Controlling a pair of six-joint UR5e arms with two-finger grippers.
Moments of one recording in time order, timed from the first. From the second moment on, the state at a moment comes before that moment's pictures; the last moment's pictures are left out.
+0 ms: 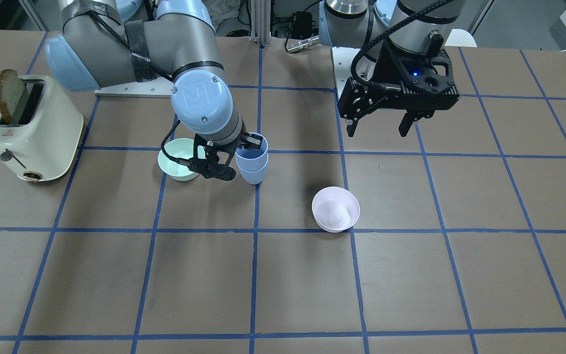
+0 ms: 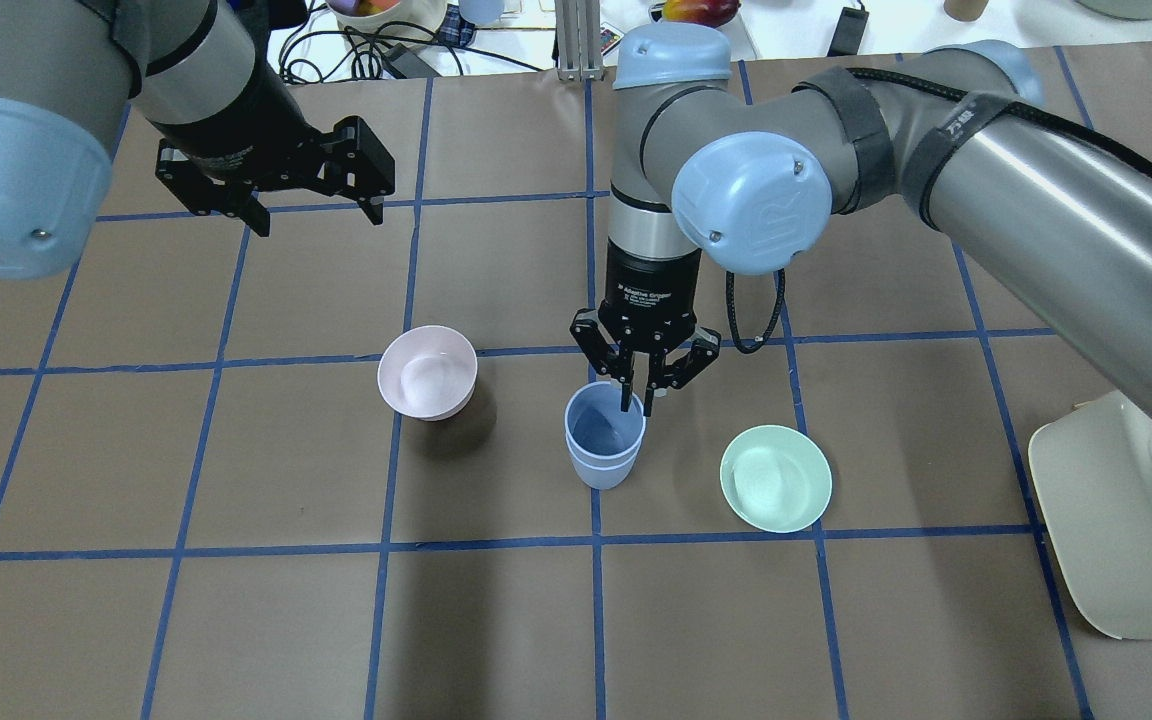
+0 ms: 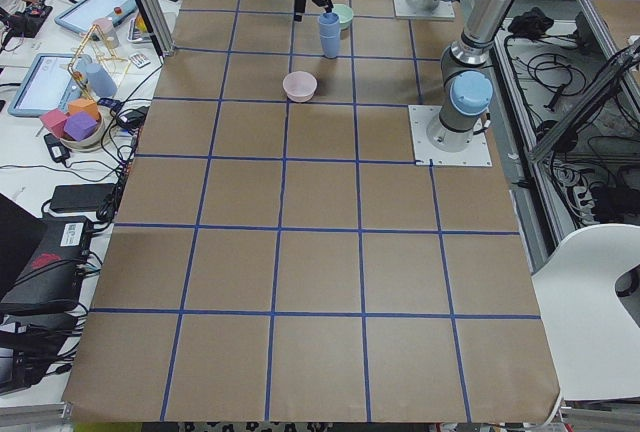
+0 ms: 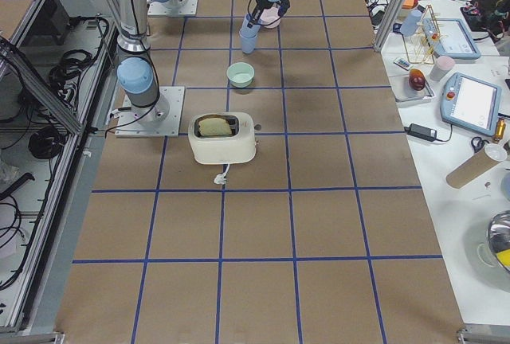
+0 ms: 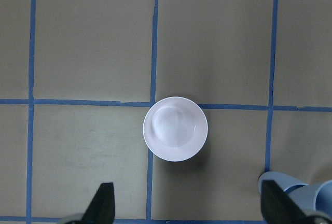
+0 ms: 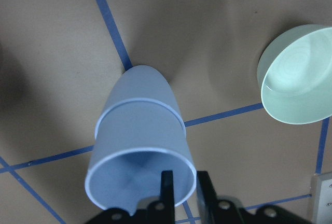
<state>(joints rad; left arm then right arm) -1.64 -1.56 -1.59 -1.43 1.56 -0.12 1.88 -1.27 1.57 -1.48 -1.37 0.54</state>
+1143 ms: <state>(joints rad) -1.64 -1.55 -1.59 -1.43 1.56 -0.12 1.58 -1.37 1.49 -1.60 -1.54 0.17</state>
